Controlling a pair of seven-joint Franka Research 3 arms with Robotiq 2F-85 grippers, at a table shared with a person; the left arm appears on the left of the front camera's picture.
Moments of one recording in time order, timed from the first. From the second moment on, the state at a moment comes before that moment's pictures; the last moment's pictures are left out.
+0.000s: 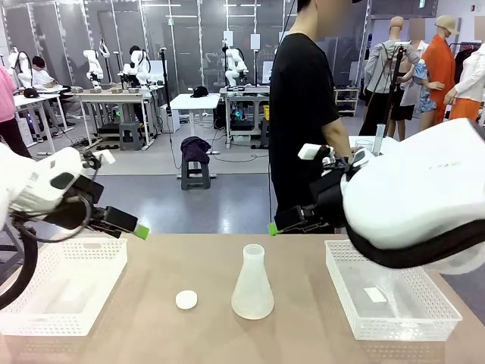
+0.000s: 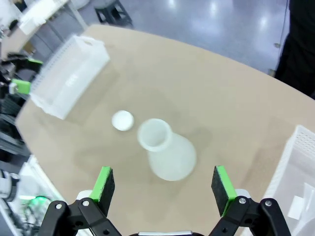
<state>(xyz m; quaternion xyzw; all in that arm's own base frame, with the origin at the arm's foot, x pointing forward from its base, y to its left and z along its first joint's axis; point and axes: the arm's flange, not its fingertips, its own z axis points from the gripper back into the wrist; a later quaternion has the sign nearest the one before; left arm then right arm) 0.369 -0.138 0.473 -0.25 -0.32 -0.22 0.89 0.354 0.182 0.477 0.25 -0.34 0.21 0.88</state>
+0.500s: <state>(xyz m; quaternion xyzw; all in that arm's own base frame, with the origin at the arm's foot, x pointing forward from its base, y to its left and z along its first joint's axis) 0.362 -0.102 0.479 -0.49 -0.22 -0.10 0.84 0.356 0.149 0.487 0.51 -0.28 0.11 0.80</state>
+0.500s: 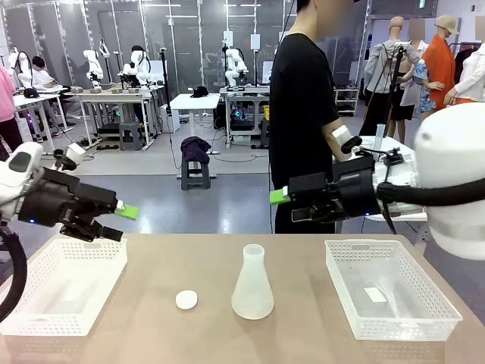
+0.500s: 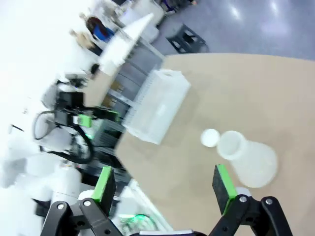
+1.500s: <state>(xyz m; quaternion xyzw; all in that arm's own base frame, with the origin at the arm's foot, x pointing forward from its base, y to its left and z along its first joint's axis) 0.373 -0.076 0.466 -0.57 -0.19 0.00 0.80 0.372 0.162 0.454 0.33 -0.38 0.21 0.84</state>
